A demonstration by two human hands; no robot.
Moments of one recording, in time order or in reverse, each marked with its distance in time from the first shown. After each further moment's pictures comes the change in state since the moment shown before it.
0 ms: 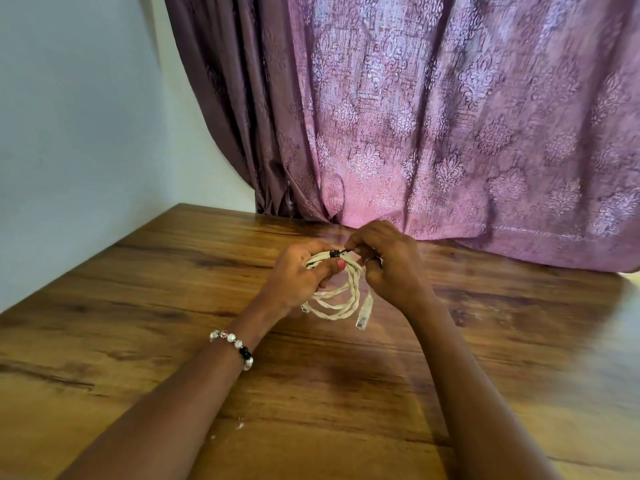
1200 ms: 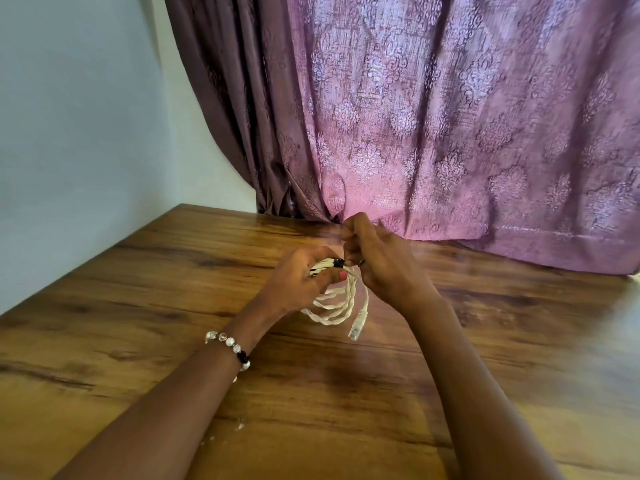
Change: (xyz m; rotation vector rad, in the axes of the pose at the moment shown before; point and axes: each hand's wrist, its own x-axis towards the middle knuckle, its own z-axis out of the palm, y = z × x) left_hand -0.008 0.015 -0.004 0.384 -0.082 0.141; right_hand 0.005 -0.024 -0.011 -0.005 -0.194 0.047
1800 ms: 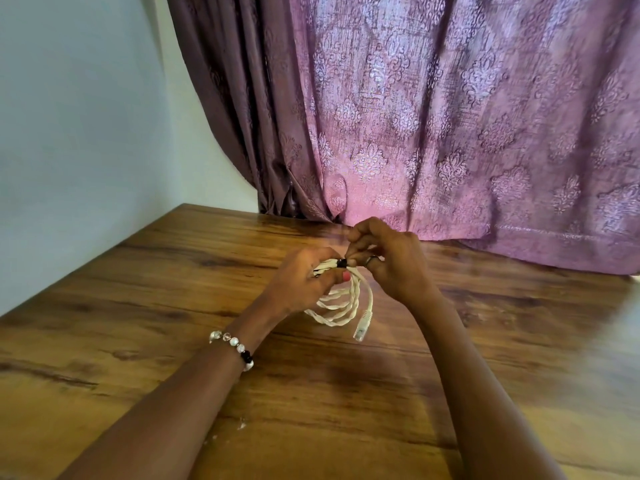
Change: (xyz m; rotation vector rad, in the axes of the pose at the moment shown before) left_hand 0.000 0.004 0.001 -0.010 -0.012 0.012; right_hand -0.001 0.019 0.006 0.253 0.086 0.154
